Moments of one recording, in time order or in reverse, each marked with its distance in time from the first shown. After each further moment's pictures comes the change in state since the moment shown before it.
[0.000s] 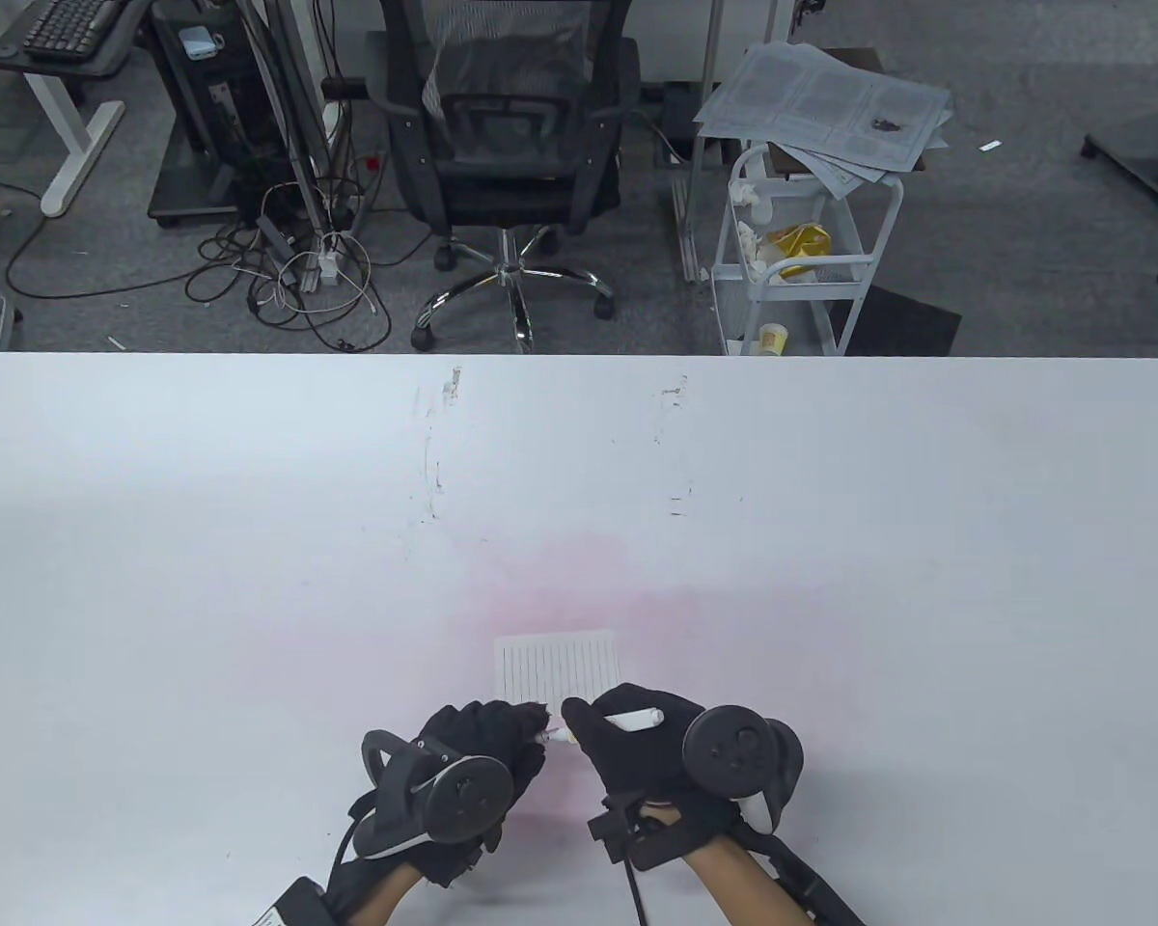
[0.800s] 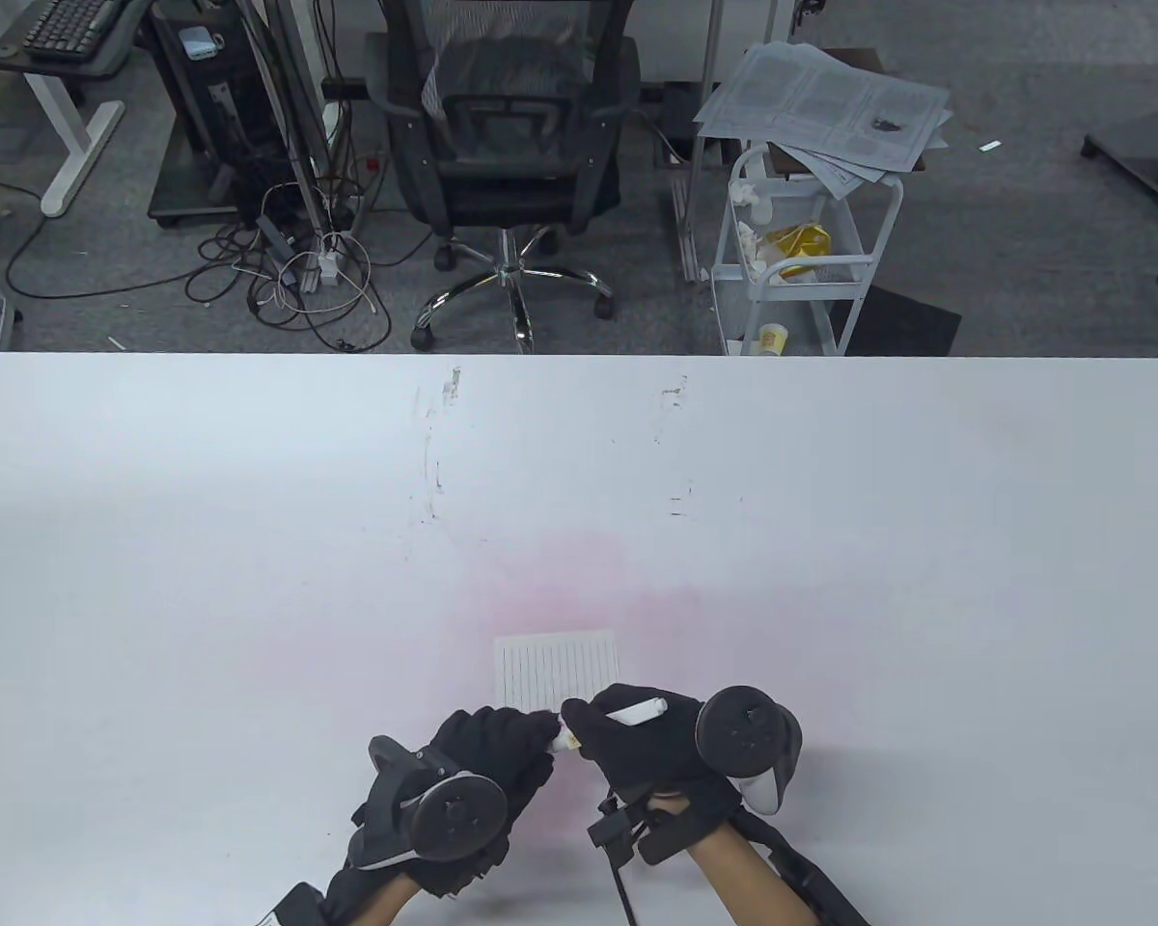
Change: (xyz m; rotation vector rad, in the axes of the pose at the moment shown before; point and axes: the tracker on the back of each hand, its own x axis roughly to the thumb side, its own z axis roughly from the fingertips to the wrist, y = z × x) left_hand 0.008 0.011 0.005 0.043 -0.070 0.105; right_hand -0.010 0.004 -0.008 0.109 -0.023 -0.176
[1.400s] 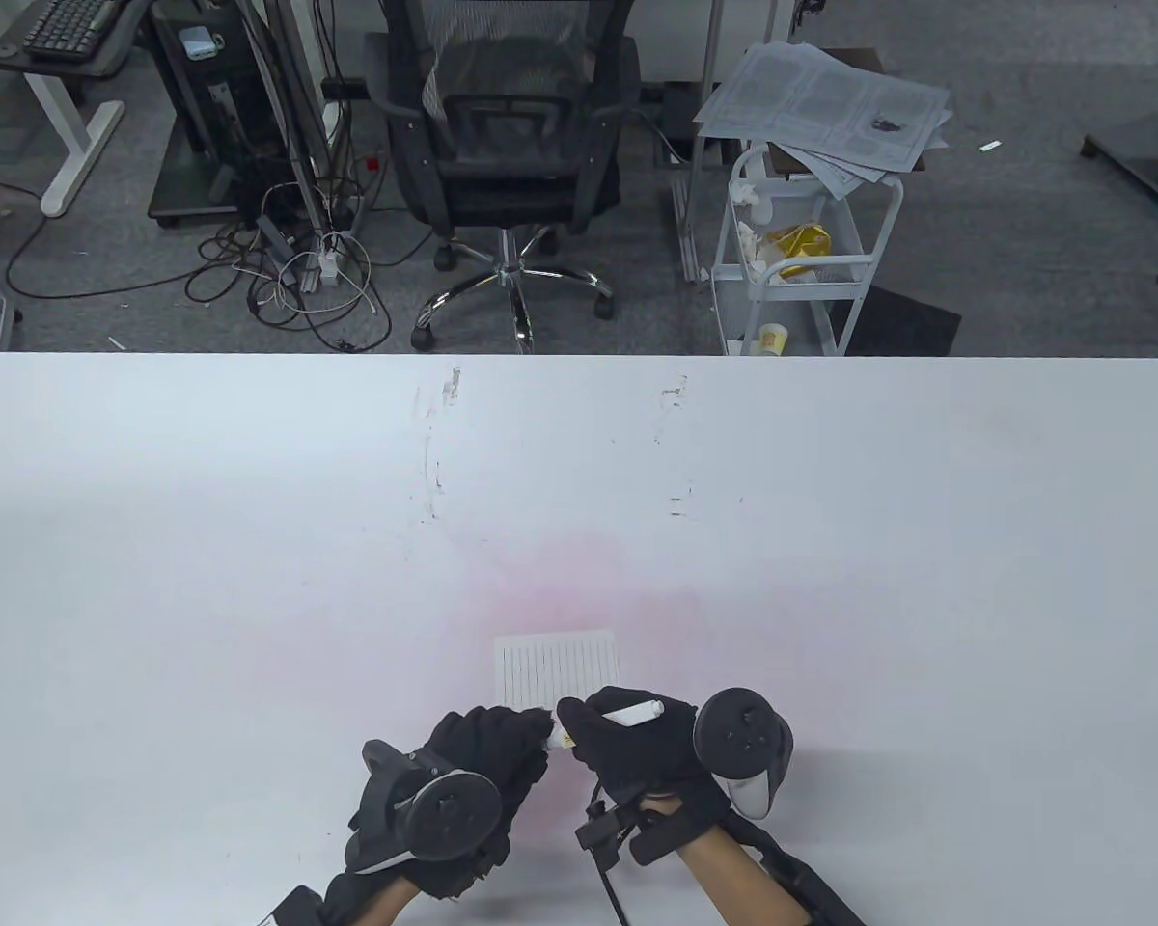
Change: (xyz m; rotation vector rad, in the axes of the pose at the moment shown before) left_hand 0.000 0.004 0.003 0.050 0.048 -0.028; right_hand -0.007 0.010 0.004 -0.040 0.081 -0.129
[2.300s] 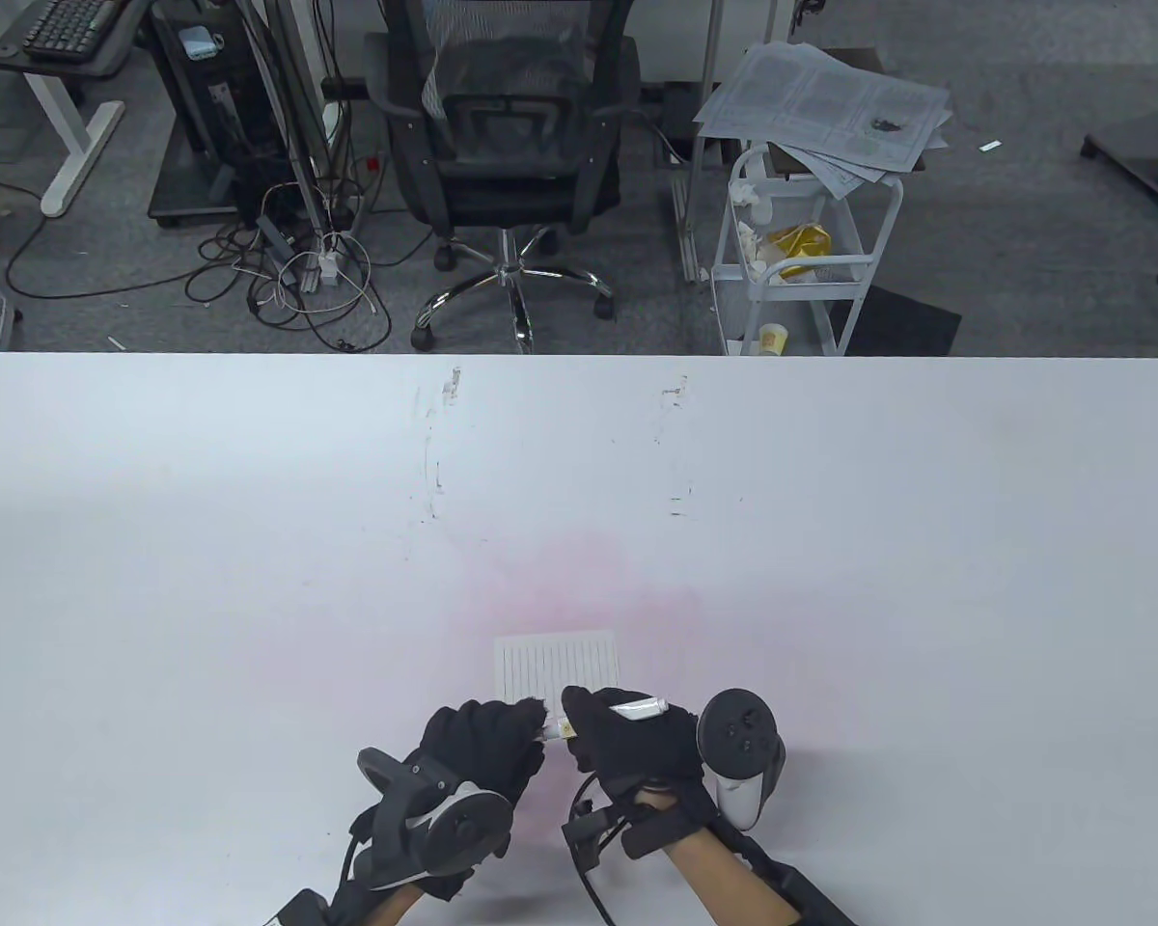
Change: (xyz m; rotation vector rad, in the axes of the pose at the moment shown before) left_hand 0.008 0.004 0.002 0.101 0.012 -0.152; right_hand -0.013 0.007 0.005 -0.060 0.146 -0.165
